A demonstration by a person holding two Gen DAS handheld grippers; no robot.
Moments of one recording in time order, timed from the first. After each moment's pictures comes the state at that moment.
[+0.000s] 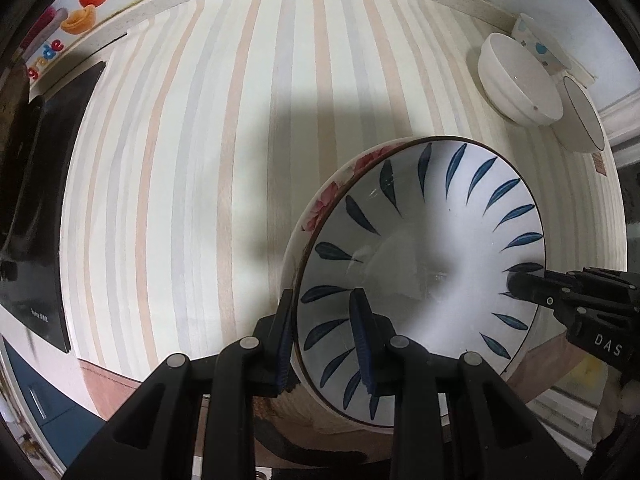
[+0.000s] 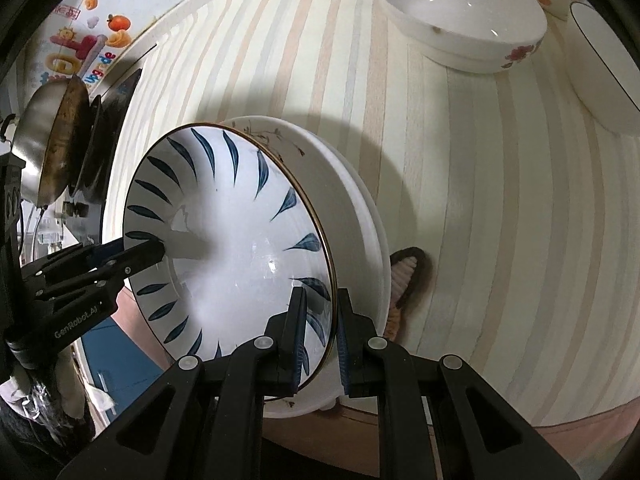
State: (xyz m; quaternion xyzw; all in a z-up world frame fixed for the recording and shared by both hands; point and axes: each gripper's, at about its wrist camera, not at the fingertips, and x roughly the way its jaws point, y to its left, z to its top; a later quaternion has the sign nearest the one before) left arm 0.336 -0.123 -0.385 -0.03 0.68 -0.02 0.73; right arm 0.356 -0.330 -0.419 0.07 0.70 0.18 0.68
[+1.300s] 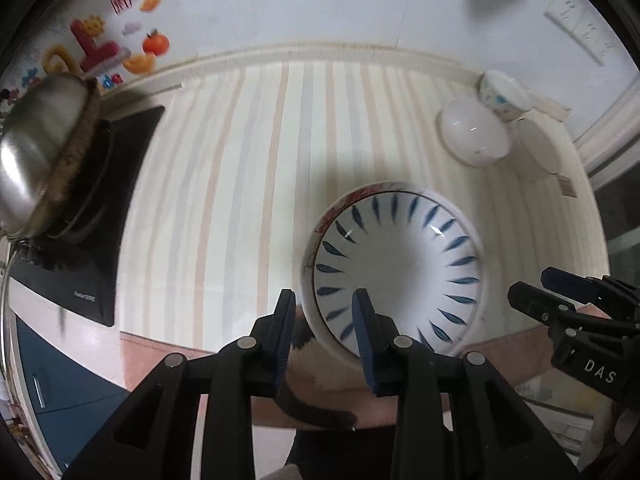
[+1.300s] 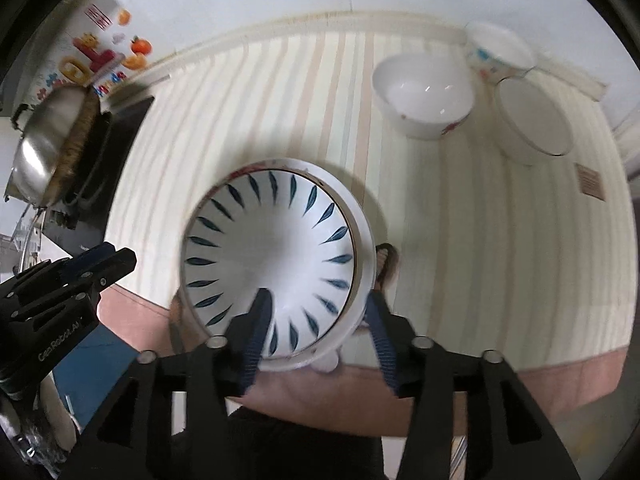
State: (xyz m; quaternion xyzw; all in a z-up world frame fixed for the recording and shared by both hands) left arm 0.264 -0.123 -0.273 -0.02 0.60 0.00 0.80; right arm 0.303 -0.309 -0.309 0.03 0.64 0.11 0.76
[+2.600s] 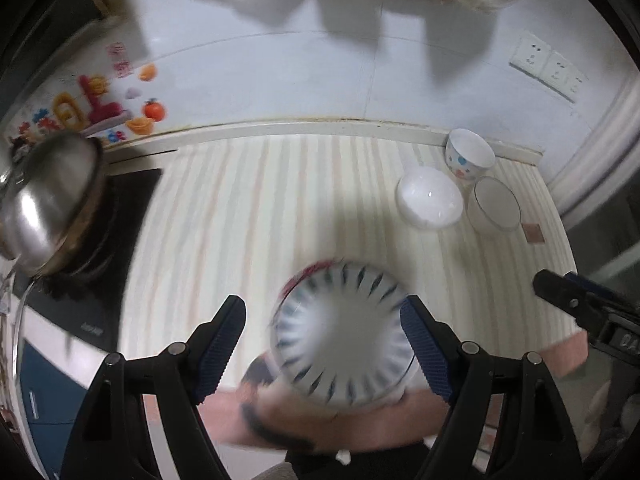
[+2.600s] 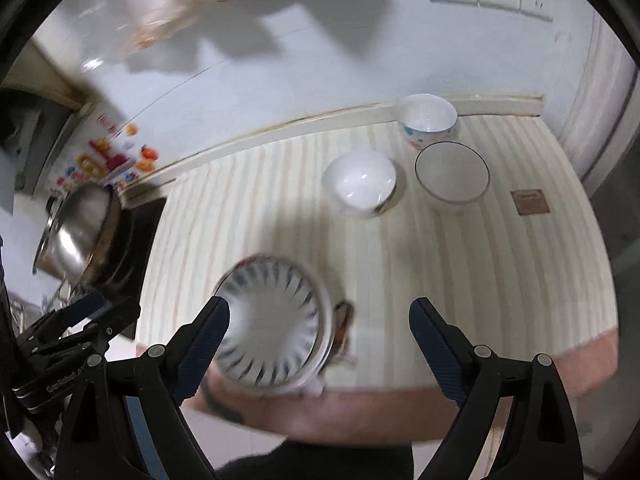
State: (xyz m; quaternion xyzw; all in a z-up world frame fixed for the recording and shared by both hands) left arm 0.307 -0.167 -0.218 -0.03 0.53 -0.01 0.85; right arm 0.304 -0.402 -0.218 0.12 0.54 0.08 0.83
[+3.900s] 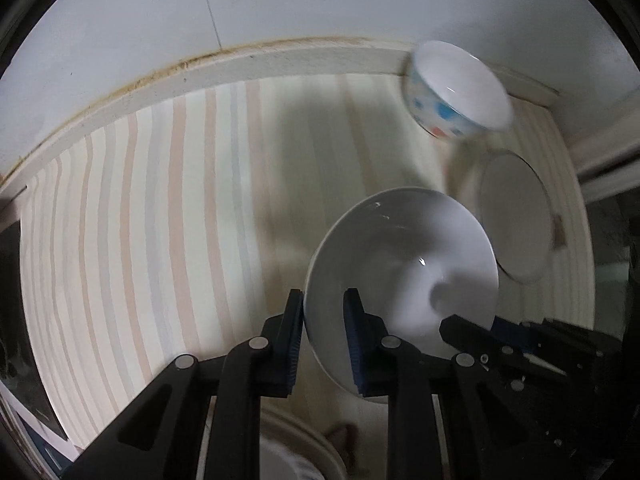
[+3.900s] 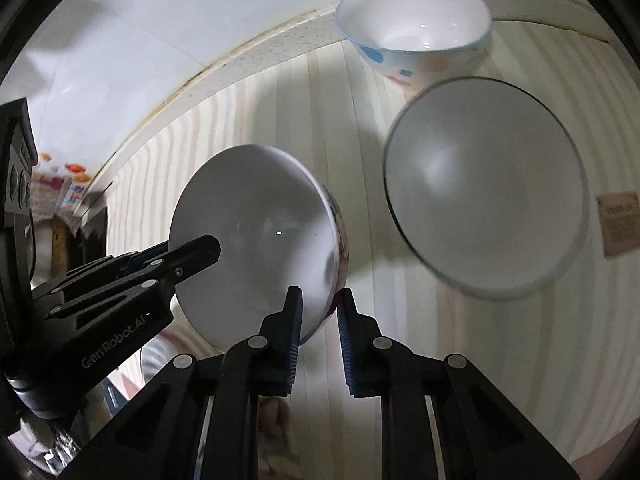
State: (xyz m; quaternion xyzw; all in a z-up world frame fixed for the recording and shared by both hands) left arm 0.462 -0.278 -0.349 0.01 0.66 -0.10 0.75; right arm 0.479 -0.458 -0.401 0.17 0.66 0.11 0.72
